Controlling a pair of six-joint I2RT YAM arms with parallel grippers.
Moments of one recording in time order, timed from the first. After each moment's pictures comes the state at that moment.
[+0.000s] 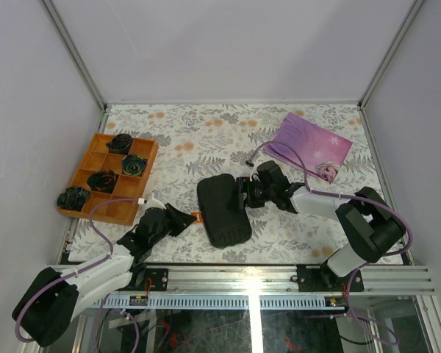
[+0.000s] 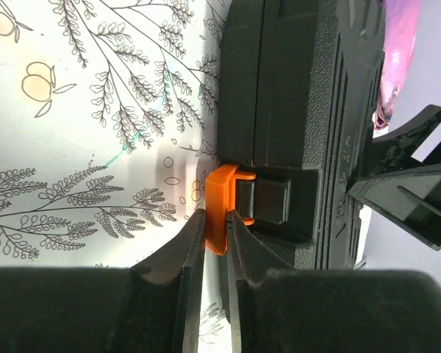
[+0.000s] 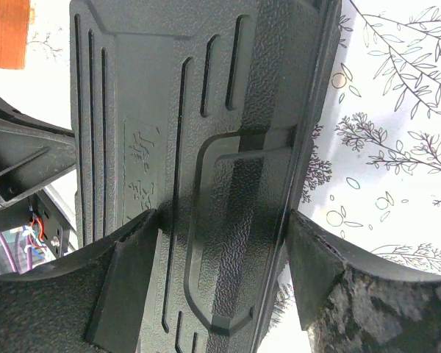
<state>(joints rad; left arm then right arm) -0.59 0.82 0.02 0.29 -0.01 -1.17 0.66 1.57 0.72 0.09 -0.36 0.58</state>
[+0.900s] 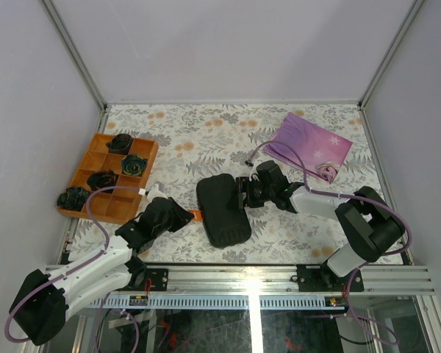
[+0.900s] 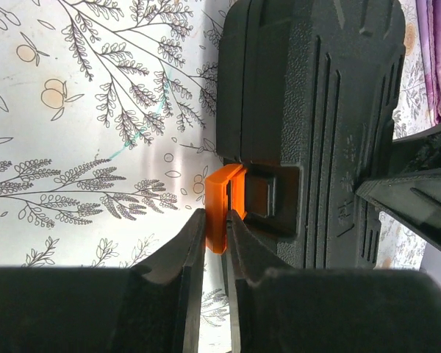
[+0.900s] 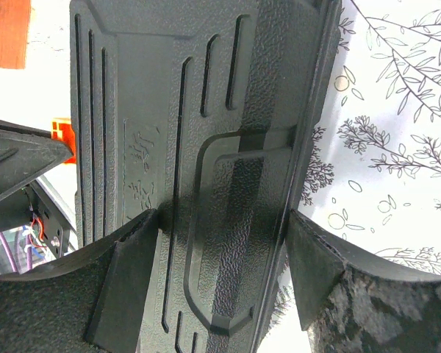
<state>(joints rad) -0.65 0.80 0.26 -0.14 -0.13 -1.08 0.66 1.58 0.72 0.09 -0.37 0.58</state>
